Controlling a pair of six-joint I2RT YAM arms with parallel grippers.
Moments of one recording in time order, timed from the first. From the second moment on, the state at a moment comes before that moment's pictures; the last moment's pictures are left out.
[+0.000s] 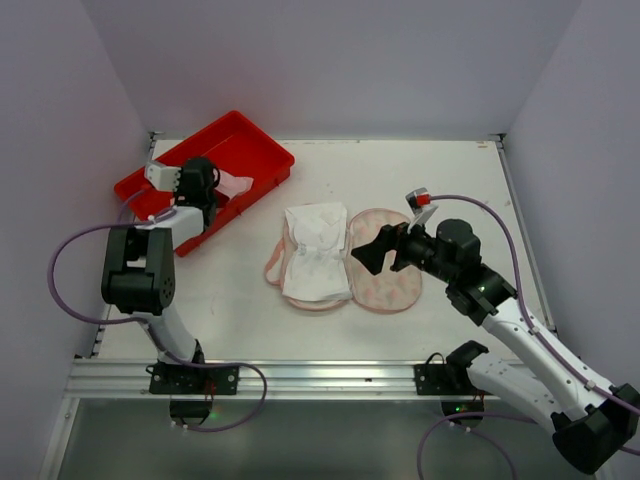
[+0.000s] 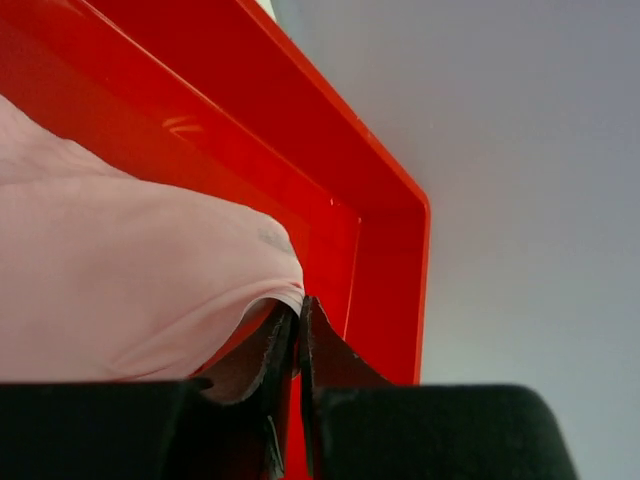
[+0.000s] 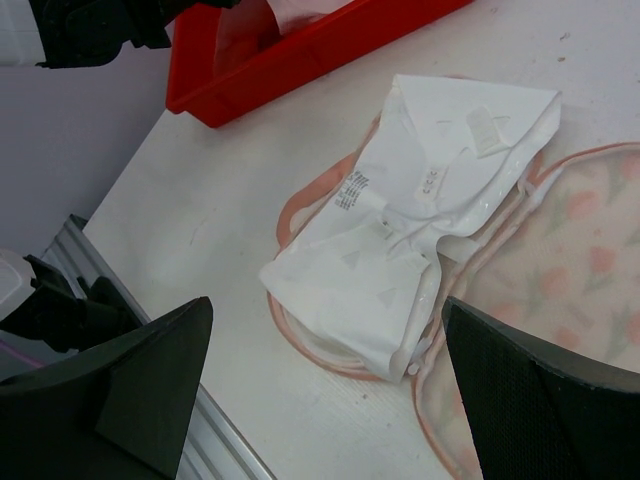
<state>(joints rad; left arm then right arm) -0.05 1.75 1.00 0.36 -0.59 -1.24 0.56 0.83 0.73 -0.18 -0.25 0.43</state>
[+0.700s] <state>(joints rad) -0.05 1.86 1.11 0.51 -0.56 -1.07 0.56 0.78 0.71 -0.19 -0.25 0.42</state>
